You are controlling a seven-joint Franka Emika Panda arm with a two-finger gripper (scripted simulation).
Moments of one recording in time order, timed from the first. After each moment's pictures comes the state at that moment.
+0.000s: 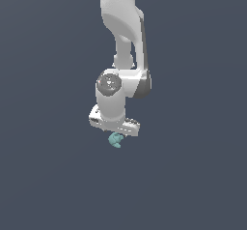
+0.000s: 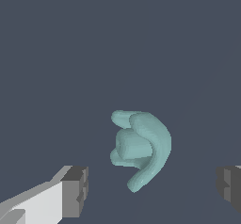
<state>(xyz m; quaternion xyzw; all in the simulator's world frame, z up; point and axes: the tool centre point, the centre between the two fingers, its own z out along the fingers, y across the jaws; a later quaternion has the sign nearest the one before) 0.045 -0.037 0.096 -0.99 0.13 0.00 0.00</state>
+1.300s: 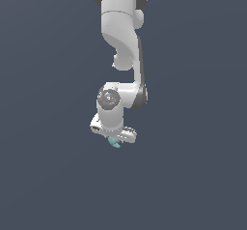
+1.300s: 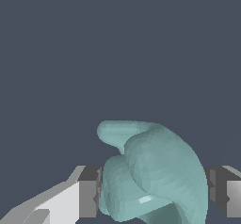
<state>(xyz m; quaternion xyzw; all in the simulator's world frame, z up) 0.047 -0.044 0.037 -0.99 0.14 0.00 0.00</state>
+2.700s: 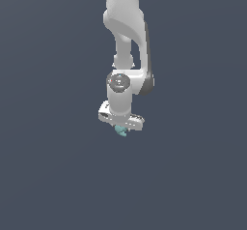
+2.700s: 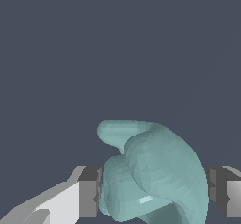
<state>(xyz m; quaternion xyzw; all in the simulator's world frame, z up) 0.001 -0.012 0.063 -0.99 0.14 0.00 0.00</state>
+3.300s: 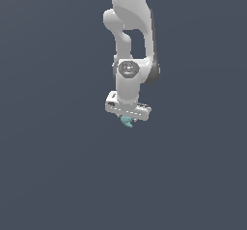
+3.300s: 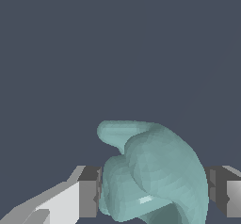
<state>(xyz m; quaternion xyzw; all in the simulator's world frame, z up) -0.038 0.016 0.086 -0.99 0.14 0.00 0.00</state>
